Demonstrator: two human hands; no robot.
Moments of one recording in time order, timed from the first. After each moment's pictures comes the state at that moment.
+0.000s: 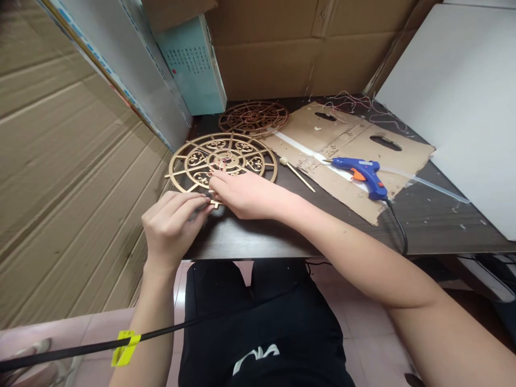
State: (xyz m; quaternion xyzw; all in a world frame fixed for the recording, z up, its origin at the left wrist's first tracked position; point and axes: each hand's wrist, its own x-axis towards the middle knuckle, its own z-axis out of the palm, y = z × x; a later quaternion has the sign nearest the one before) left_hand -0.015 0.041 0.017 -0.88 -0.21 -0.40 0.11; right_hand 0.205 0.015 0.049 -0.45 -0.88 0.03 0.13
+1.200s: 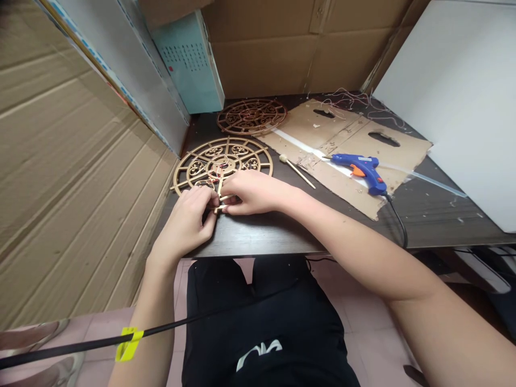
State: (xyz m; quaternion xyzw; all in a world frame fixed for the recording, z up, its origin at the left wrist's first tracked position) left_hand -0.006 0.047 0.018 -0.94 -0.28 -0.19 -0.09; right_hand 0.218 0.026 0.046 -0.39 -0.89 0.16 0.17
